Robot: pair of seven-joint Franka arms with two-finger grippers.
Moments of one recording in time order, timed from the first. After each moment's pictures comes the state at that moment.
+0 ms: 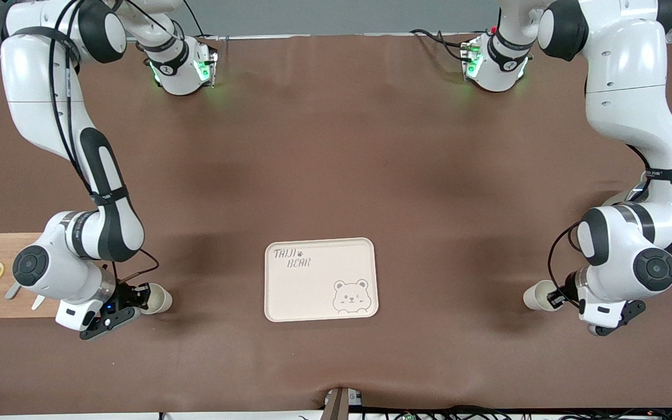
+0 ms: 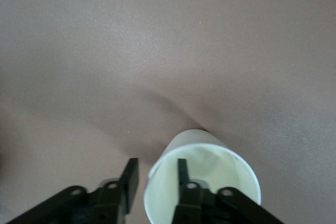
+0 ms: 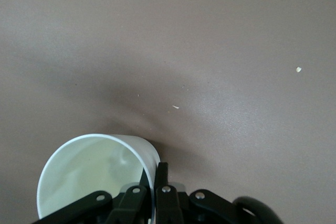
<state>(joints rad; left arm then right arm) -0.13 0.83 0.20 -1.34 -0.09 2.16 -0.46 0.02 0.84 -0.03 -1.37 0.13 2.32 -0.55</state>
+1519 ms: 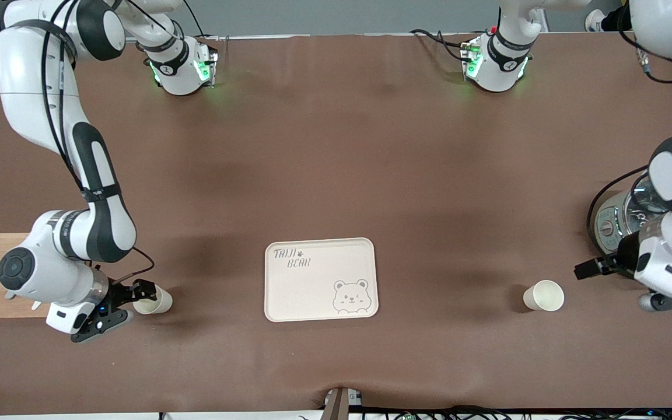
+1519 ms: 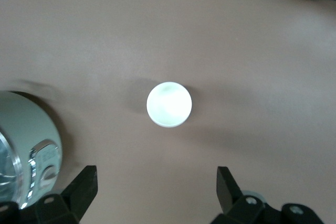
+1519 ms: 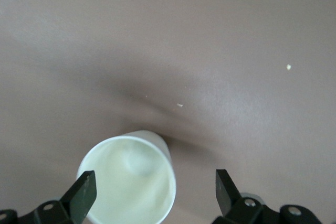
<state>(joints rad) -0.13 0.46 0.18 -1.35 -0.09 1.85 -0.14 0.02 0.80 -0.03 -1.30 0.13 2.17 -0.47</state>
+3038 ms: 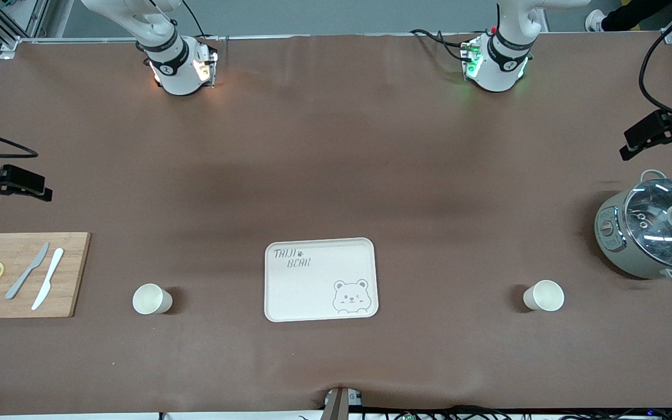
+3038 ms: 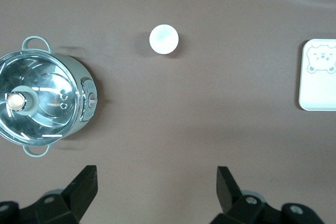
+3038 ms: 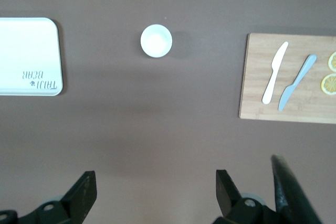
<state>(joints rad) -0.13 0.00 0.11 -1.48 -0.02 1.54 -0.07 0.02 0.32 -0.06 -1.12 0.05 1.37 -0.09</state>
